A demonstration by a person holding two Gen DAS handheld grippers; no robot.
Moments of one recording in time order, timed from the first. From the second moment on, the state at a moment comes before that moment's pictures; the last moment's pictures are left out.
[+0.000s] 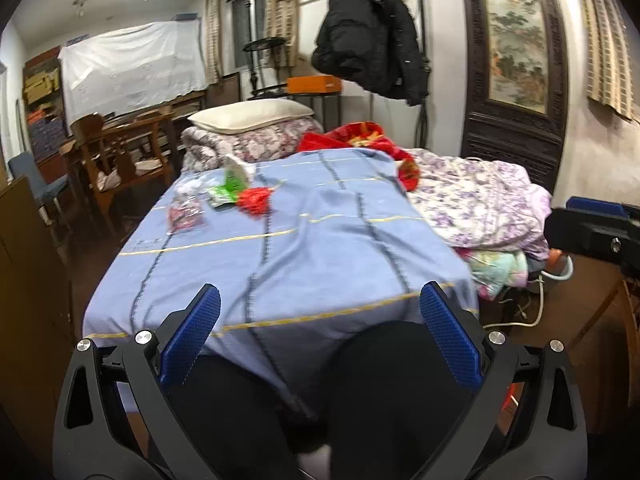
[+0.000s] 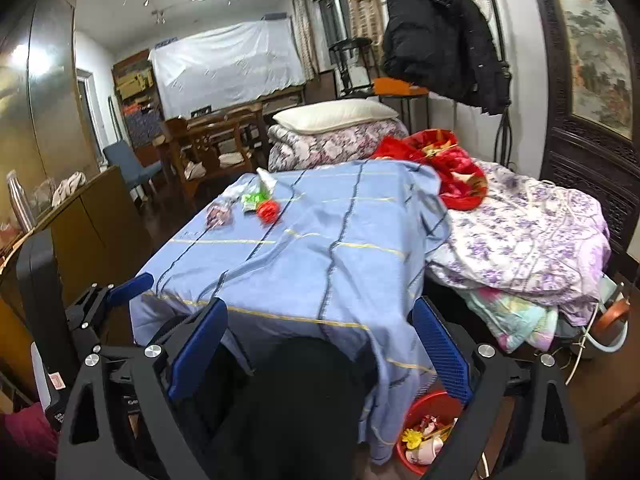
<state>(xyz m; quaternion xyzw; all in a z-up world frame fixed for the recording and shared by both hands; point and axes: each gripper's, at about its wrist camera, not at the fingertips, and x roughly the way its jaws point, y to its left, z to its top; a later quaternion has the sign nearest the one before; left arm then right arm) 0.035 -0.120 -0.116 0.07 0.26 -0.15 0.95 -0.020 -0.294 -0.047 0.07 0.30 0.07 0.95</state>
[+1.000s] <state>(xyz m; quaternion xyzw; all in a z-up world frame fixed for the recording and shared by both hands) 0.243 0.027 -0.149 -0.01 0.36 -0.02 0.93 0.141 -0.239 -0.130 0.10 0.38 0.05 0.92</state>
